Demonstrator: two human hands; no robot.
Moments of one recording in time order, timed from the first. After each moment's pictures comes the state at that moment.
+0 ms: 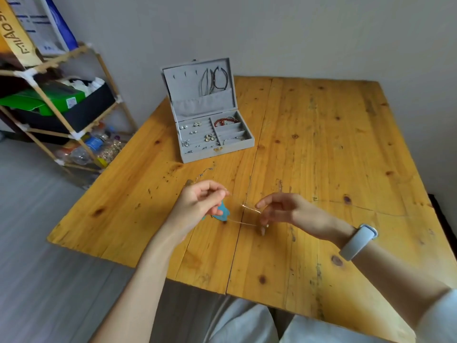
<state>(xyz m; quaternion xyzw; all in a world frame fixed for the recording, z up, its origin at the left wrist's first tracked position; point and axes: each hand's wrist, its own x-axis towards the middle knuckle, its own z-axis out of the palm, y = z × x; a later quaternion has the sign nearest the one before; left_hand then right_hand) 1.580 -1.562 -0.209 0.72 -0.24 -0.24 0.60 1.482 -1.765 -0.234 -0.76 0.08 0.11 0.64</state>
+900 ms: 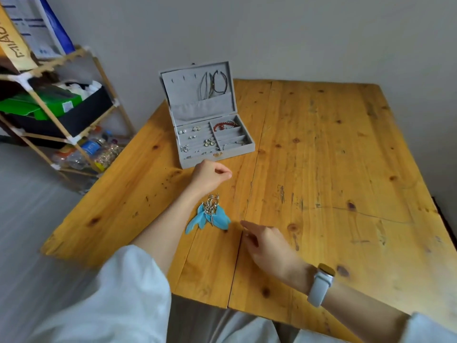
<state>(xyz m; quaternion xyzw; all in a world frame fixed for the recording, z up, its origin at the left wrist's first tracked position) 1.673 -1.628 -0.242 0.88 -0.28 -0.14 0.35 1.483 -1.697 -0.272 -0.92 0.10 -0.03 0.38</state>
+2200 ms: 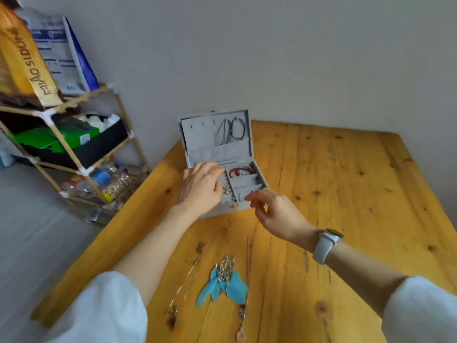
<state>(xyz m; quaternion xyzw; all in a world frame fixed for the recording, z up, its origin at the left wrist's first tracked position) 1.758 -1.621 -0.197 0.92 -0.36 0.11 0.15 1.626 -1.766 -0.200 -0.95 0.02 -0.12 0.30</state>
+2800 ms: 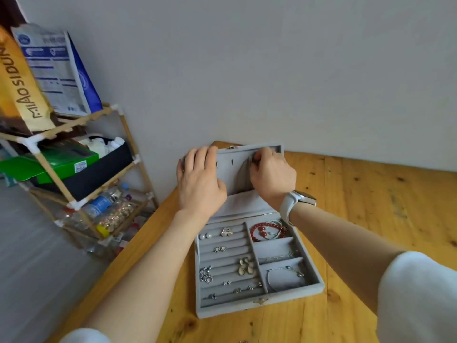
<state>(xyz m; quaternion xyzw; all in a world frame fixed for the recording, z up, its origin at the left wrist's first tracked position) 1.919 -1.672 -0.198 0.89 -0.27 0.31 0.17 1.877 -1.817 -0.186 -0.93 0.17 -0.28 0.17</state>
